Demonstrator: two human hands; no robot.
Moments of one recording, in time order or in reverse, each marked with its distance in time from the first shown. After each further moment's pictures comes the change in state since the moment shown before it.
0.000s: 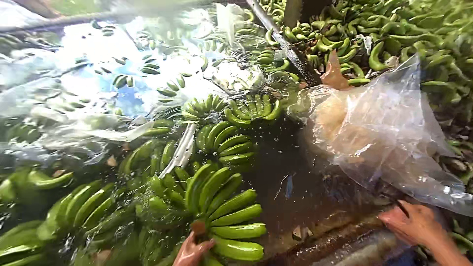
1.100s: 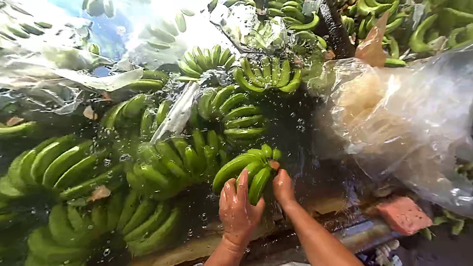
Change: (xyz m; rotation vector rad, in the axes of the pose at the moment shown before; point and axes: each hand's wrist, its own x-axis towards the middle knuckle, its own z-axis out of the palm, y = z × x) left_hand 0.024 0.046 0.131 0.668 0.555 0.796; right_hand -0.090 -0.332 0.134 0.201 -0.391 -0.093
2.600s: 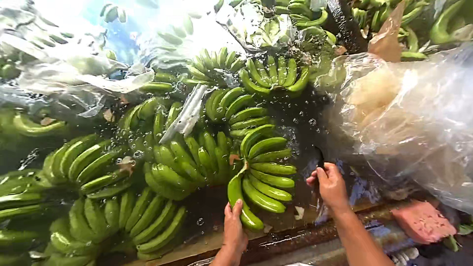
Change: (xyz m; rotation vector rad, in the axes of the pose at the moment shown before) left_hand -0.052 -0.037 0.002 -1.028 -0.245 -1.308; right_hand 0.004 0.079 -0.059 0.560 0.267 -0.342
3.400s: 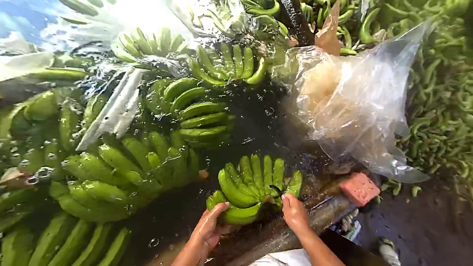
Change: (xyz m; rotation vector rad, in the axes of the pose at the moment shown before) left_hand 0.017 -0.004 0.017 0.133 -0.265 -0.379; right_hand -0.071 0.055 -0.018 -0.563 -0.186 0.485
